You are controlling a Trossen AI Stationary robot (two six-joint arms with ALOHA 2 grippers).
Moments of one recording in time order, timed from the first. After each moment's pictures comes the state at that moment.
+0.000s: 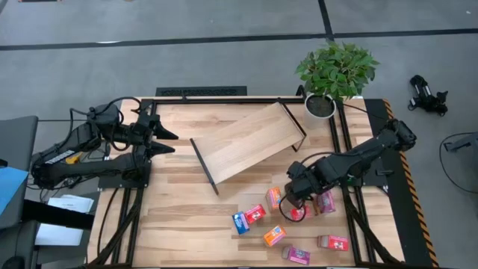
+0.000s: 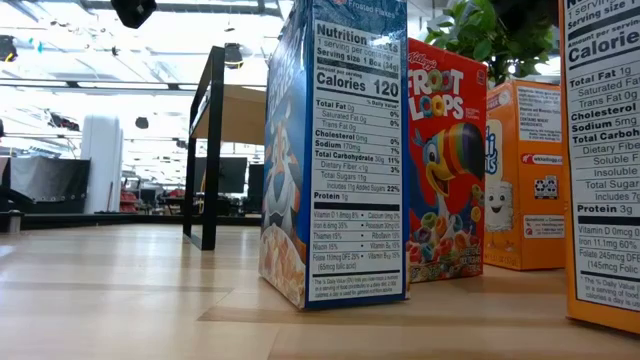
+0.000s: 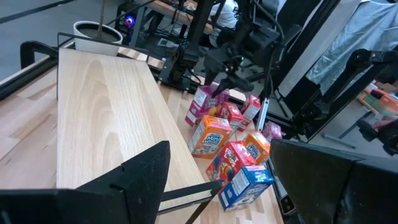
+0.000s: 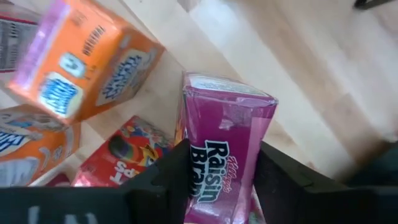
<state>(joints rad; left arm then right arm) 0.35 0.53 0.86 -0.47 0.40 -0.36 0.43 1.47 1.26 -1.30 0.12 1.15</state>
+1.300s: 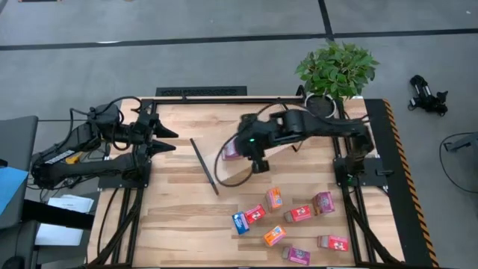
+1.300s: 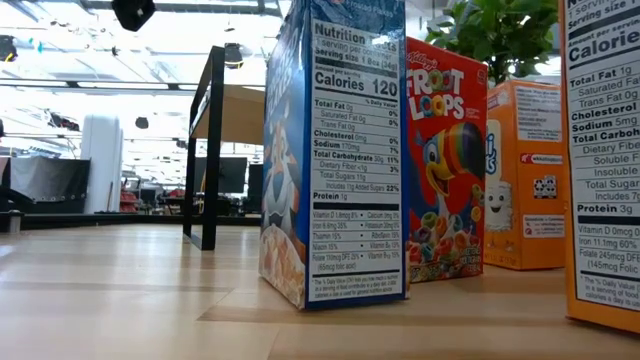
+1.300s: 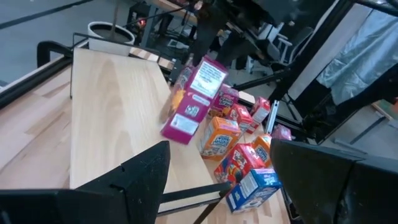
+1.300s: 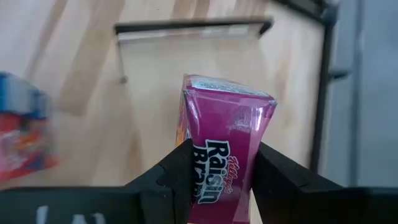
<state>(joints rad) 0.35 0.53 0.86 -0.48 0.35 -0.36 0.07 1.92 2.19 -1.22 0.20 -0.32</state>
